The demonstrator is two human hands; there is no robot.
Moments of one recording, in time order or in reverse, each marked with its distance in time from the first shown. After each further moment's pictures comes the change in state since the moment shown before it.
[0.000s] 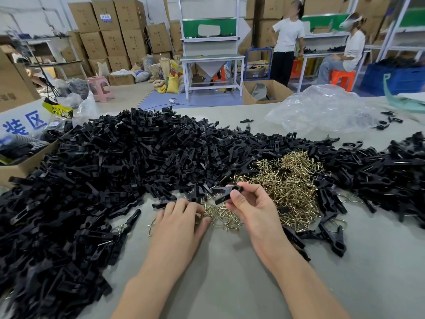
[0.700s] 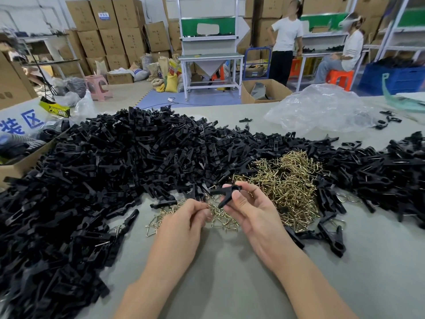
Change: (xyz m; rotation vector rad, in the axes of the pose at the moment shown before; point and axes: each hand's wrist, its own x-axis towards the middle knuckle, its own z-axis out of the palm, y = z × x) left_hand -0.001 0.008 0.001 -0.503 0.058 -0.104; right_hand -0.001 -0.004 -0.003 0.155 -0.095 0.085
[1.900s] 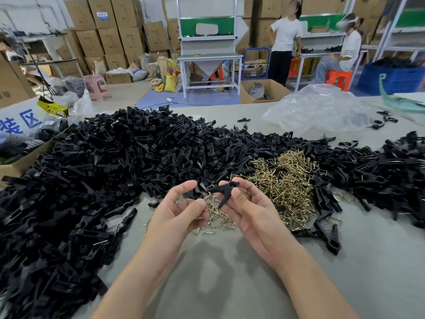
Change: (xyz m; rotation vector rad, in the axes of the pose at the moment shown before) left_hand 0.000 0.026 -0.022 -1.024 -0.120 -0.264; right_hand -0.004 -0.009 -0.001 0.113 -0.161 0.060
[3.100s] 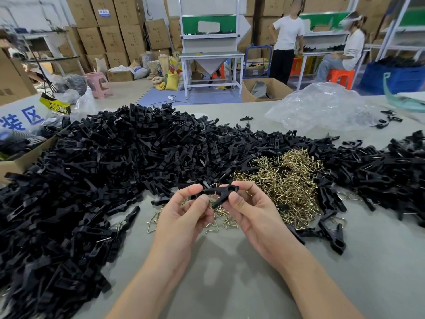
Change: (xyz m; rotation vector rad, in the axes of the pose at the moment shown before) left_hand 0.004 -0.013 0.010 -0.160 0.150 -0.011; right_hand 0.001 0.008 -0.001 -0.033 -0.023 -0.021
